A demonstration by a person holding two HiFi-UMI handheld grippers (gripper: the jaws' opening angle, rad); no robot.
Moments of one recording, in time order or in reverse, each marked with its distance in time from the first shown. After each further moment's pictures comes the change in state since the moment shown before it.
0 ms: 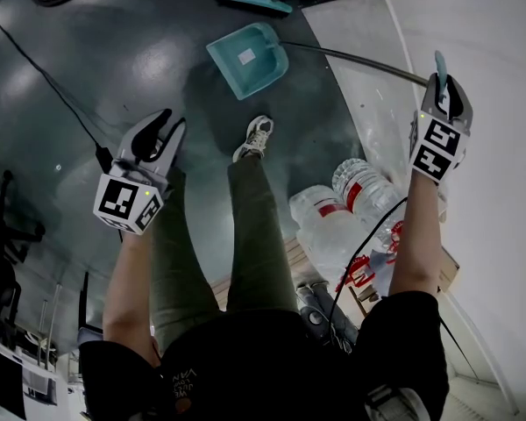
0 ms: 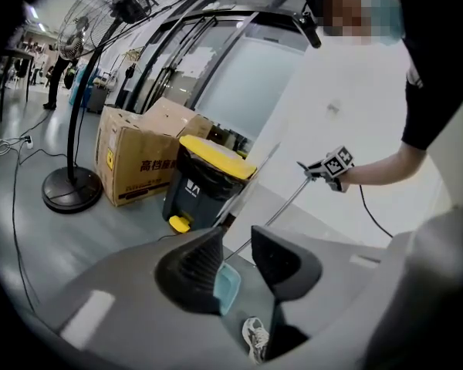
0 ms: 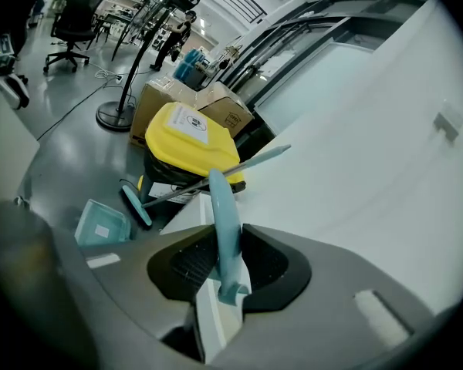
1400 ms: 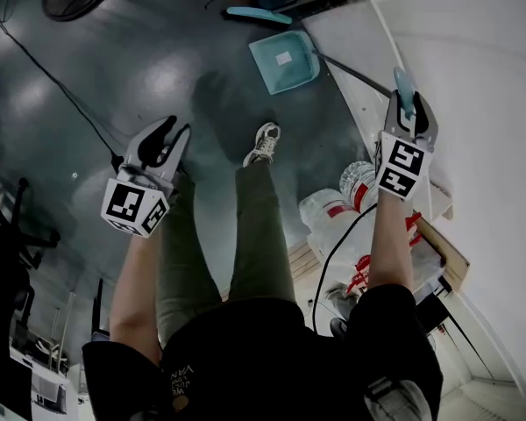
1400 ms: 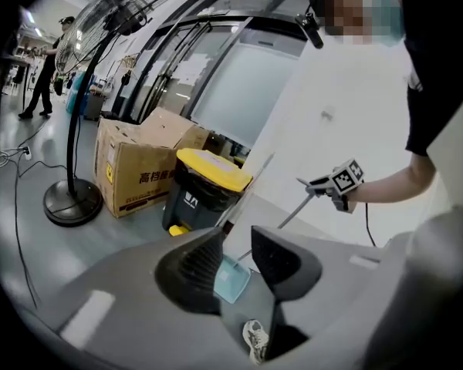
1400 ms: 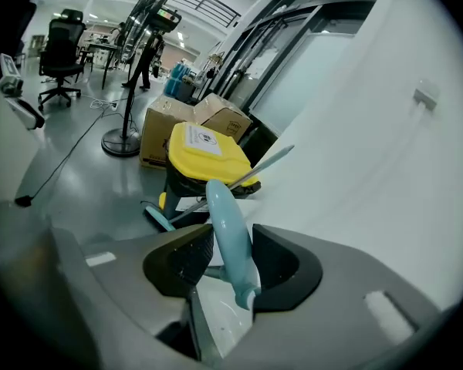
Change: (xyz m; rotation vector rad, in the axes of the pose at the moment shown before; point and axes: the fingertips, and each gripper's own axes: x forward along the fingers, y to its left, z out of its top) left arm -0.029 -0.011 0.039 0.038 -0.020 -0.013; right arm -0.063 0.055 -0.005 0.178 -0.029 0.068
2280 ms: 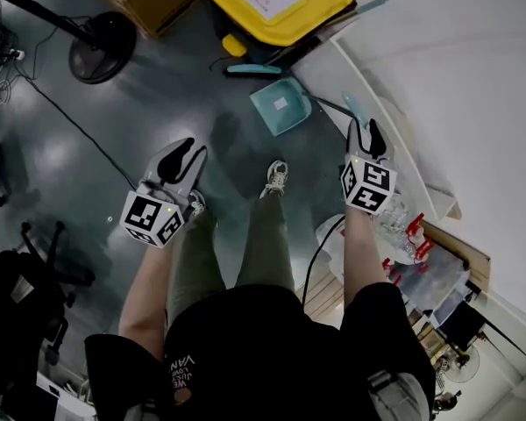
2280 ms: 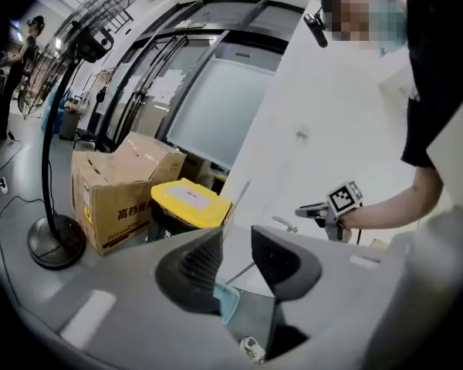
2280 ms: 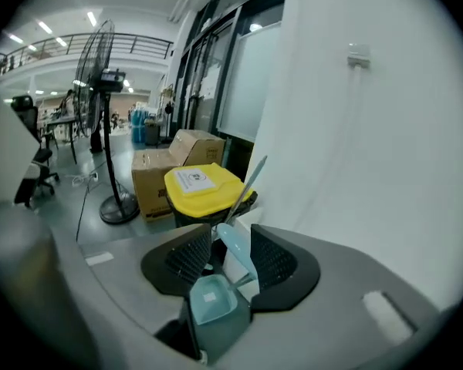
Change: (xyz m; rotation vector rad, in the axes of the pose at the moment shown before) left arm -0.026 -0.041 0.123 0.096 -0.071 -0.123; right arm -0.078 0.009 0.038 0.451 -0.081 0.016
